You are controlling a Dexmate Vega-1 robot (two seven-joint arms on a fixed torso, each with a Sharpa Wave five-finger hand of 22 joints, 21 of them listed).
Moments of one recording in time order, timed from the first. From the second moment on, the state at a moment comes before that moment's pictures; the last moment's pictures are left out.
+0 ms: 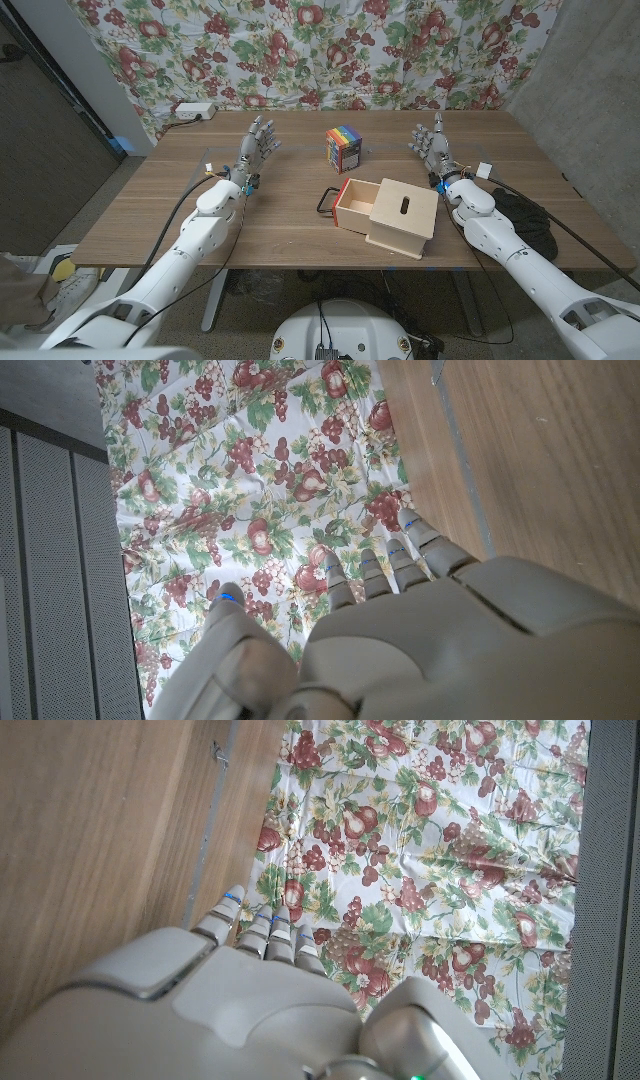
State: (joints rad) left arm 0.85 0.40 0.24 -1.27 -0.53 -0.23 -0.12; left_hand 0.07 -0.05 0.20 -0.11 0.48 0.16 -0.21 0.19 0.19 0.08 -0.09 0.21 0.19 0.06 -0.04 0.19 0.18 0.14 0.09 0.20 0.18; right arm -0.84 -0.50 -0.36 -1.30 0.67 0.29 0.05; right_hand 0.07 0.09 -0.20 0.11 0.36 0.06 0.02 0.19 0.18 0.12 0.09 0.21 0.18 0.06 0.01 0.18 0.18 0.12 0.11 0.19 0.18
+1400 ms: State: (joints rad) left arm 0.86 0.34 0.14 -1.27 -0.44 -0.22 -0.22; left_hand 0.07 -0.05 0.20 -0.11 0.48 0.16 -0.22 0.20 0.19 0.11 -0.10 0.21 0.19 0.07 -0.03 0.19 0.18 0.14 0.09 0.20 0.18; right arm -0.84 -0.51 -0.37 -1.31 0.62 0.32 0.05; right_hand 0.07 0.09 -0.20 0.11 0.36 0.09 0.02 0.19 0.18 0.12 0.09 0.21 0.18 0.04 0.02 0.18 0.18 0.09 0.11 0.19 0.18
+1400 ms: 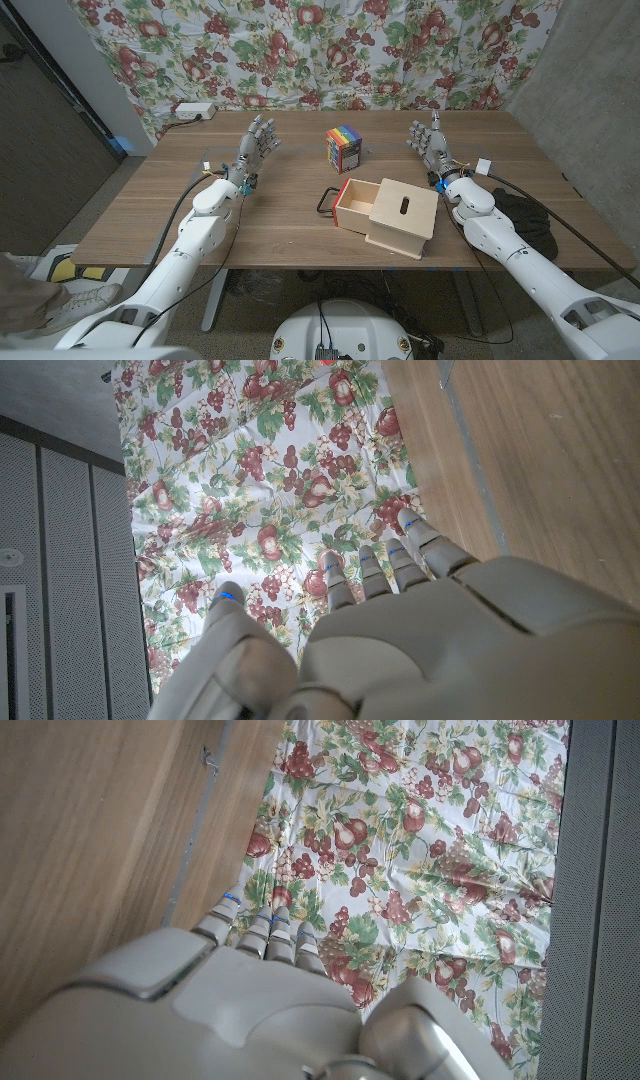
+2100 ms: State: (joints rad) left arm 0.84 0.33 0.15 -1.22 -0.42 -0.27 -0.25; left_hand 0.07 -0.05 0.20 -0.11 0.48 0.16 -0.22 0.20 0.19 0.10 -0.10 0.21 0.19 0.05 -0.04 0.19 0.18 0.13 0.08 0.20 0.18; right arm -0.85 -0.56 -0.37 -1.35 0.55 0.31 0.03; right_hand 0.07 0.09 -0.20 0.10 0.36 0.09 0.02 0.20 0.18 0.12 0.09 0.21 0.18 0.02 0.01 0.18 0.18 0.07 0.10 0.18 0.18
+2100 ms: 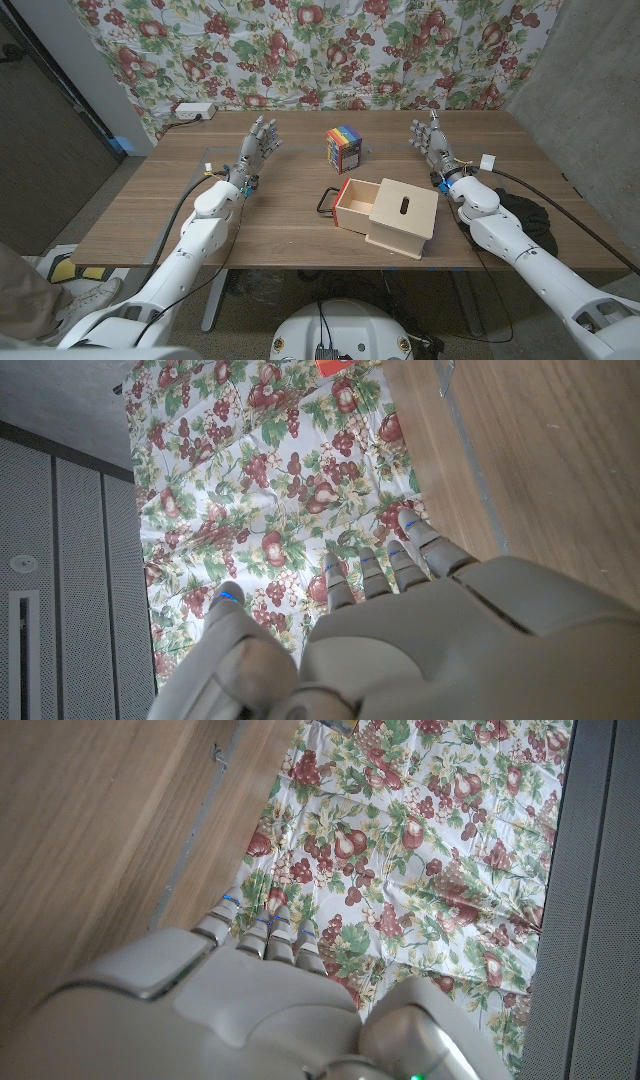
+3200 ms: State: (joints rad) left arm 0.88 0.36 0.17 -1.30 -0.41 -0.20 -0.23; left_hand 0.07 -0.05 0.20 -0.11 0.48 0.16 -0.22 0.20 0.19 0.09 -0.10 0.20 0.19 0.04 -0.04 0.19 0.18 0.13 0.08 0.20 0.18; right arm -0.89 -0.75 -0.38 -1.53 0.36 0.18 -0.02; right_hand 0.10 0.10 -0.18 0.09 0.37 0.09 0.02 0.19 0.18 0.08 0.07 0.20 0.18 -0.05 0.00 0.17 0.18 0.01 0.06 0.18 0.18
